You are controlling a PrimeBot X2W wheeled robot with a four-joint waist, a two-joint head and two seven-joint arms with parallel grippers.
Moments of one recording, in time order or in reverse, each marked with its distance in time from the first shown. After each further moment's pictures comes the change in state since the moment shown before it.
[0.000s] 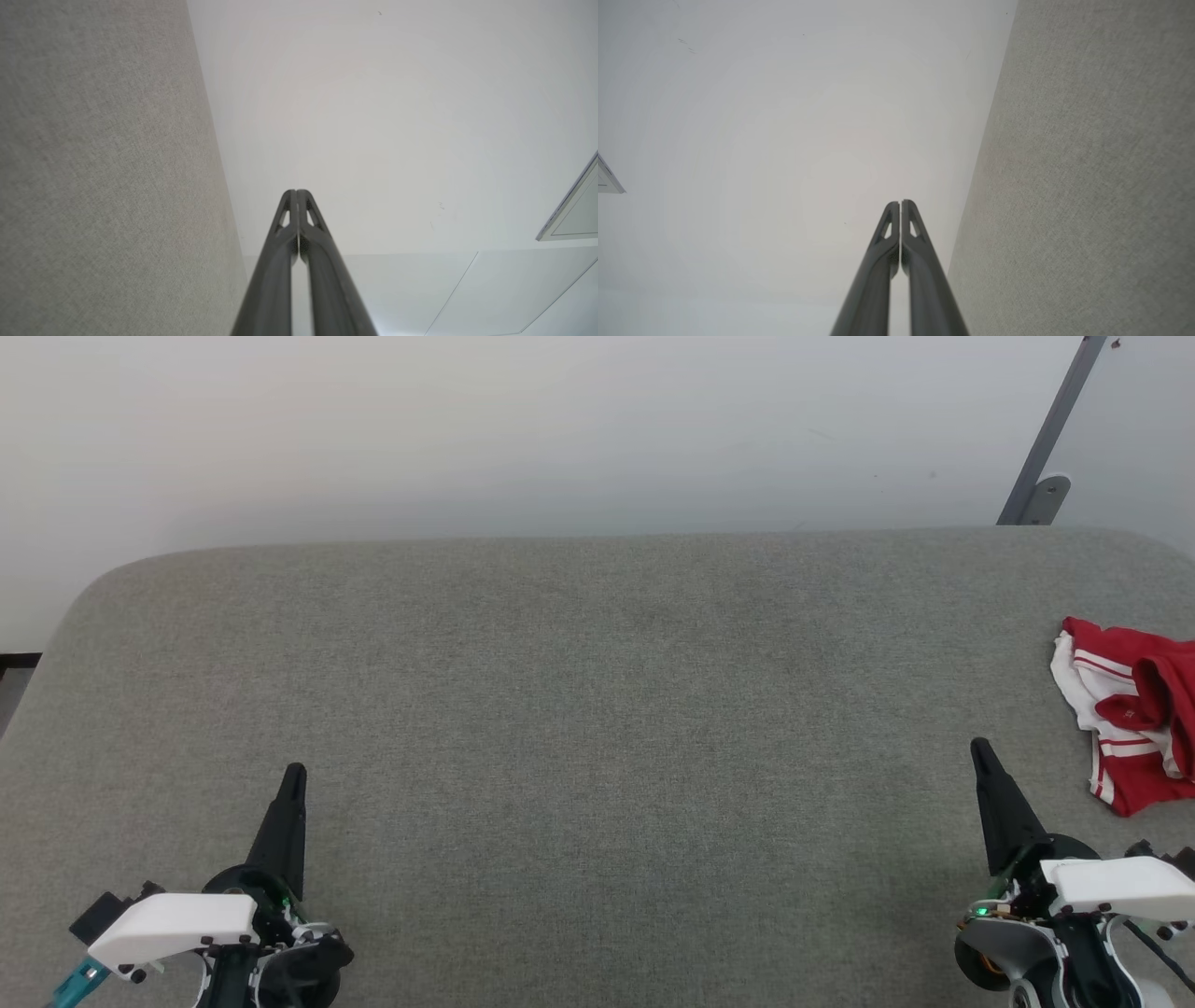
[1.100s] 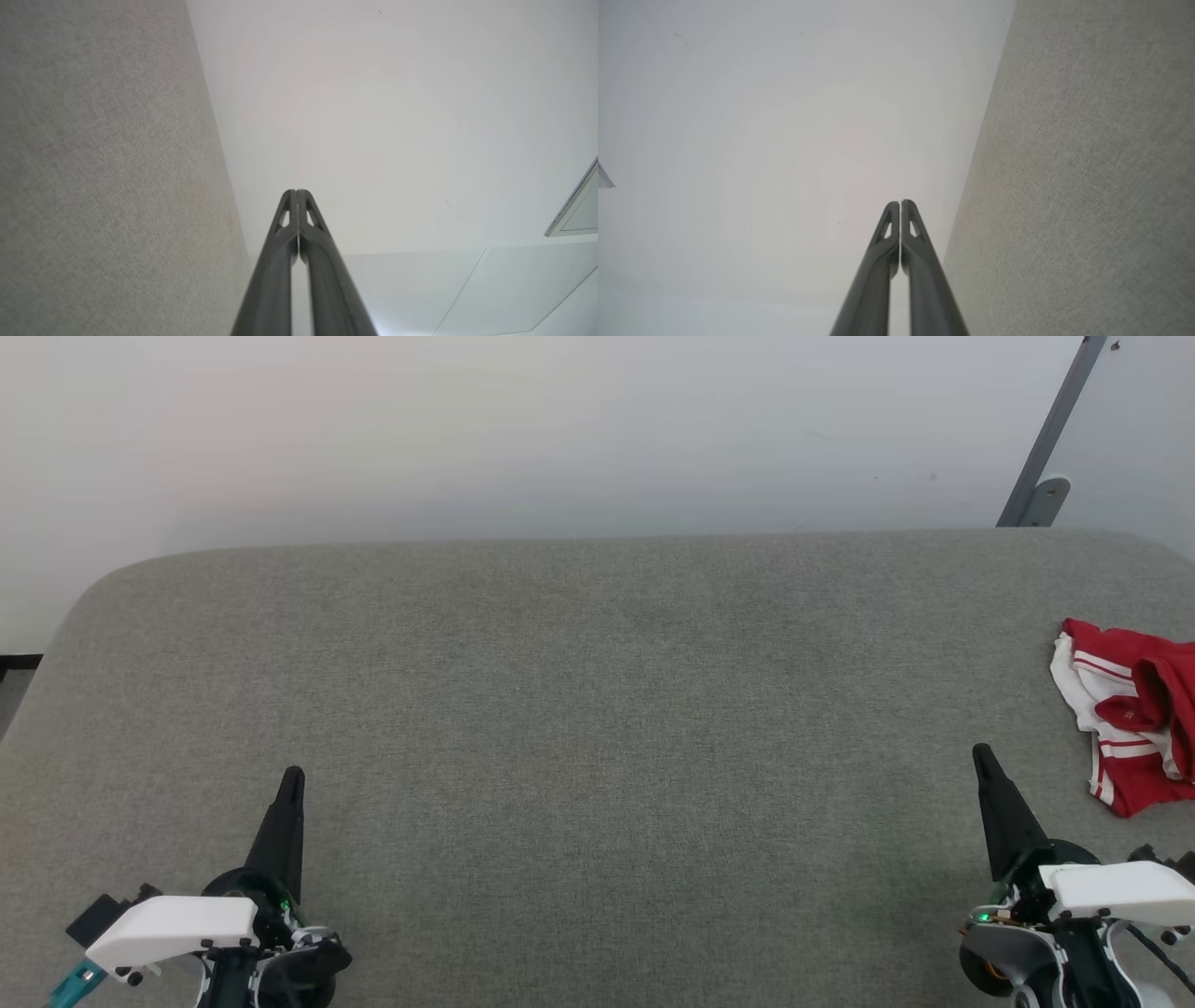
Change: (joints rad) left arm 0.006 0.007 -0.003 -0.002 0.025 0.000 -0.008; right arm 0.010 -0.003 0.001 -0.002 -0.029 0.000 -0.008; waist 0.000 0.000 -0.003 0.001
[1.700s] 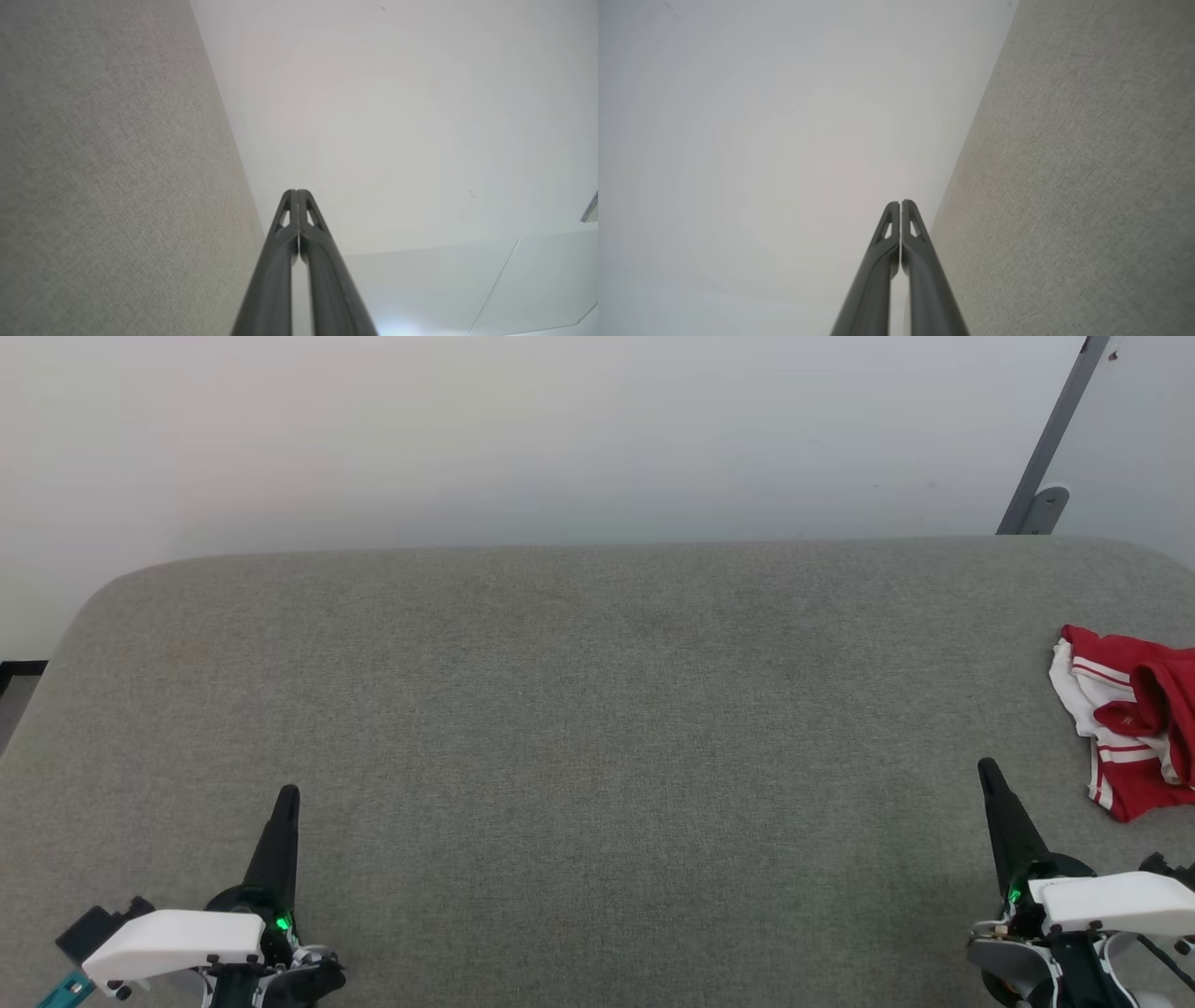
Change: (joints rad) left arm 0.034 0.015 -0.012 -0.009 0.090 0.000 -0.034; right arm 0.024 -0.007 0.002 -0.007 -0.127 0.000 -0.032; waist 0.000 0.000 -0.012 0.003
